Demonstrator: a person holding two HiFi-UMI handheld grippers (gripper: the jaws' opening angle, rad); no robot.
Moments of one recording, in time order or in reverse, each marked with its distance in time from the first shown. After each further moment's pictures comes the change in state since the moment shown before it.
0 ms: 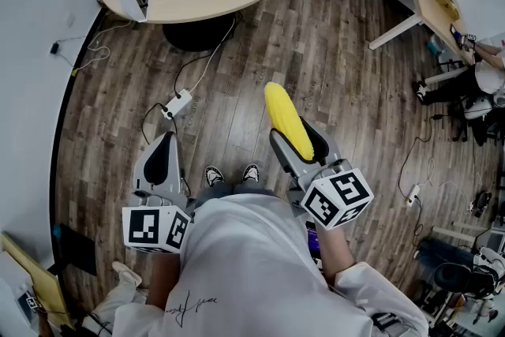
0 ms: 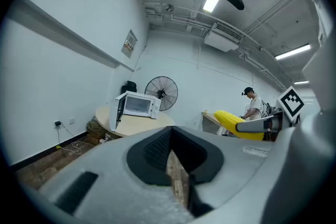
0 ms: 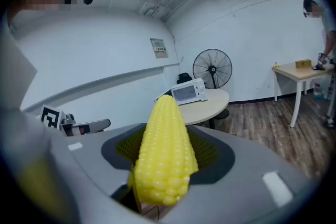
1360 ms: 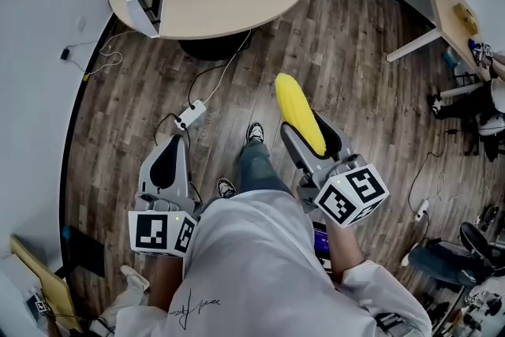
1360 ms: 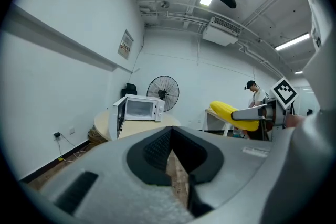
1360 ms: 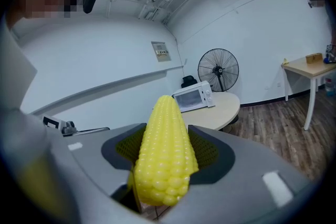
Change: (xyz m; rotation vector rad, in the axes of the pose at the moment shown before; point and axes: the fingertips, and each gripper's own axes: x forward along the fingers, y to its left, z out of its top) left arm 0.074 0.043 0.023 0.070 0.012 0.011; right arm 0.092 -0.029 0.053 0.014 -0.038 0.069
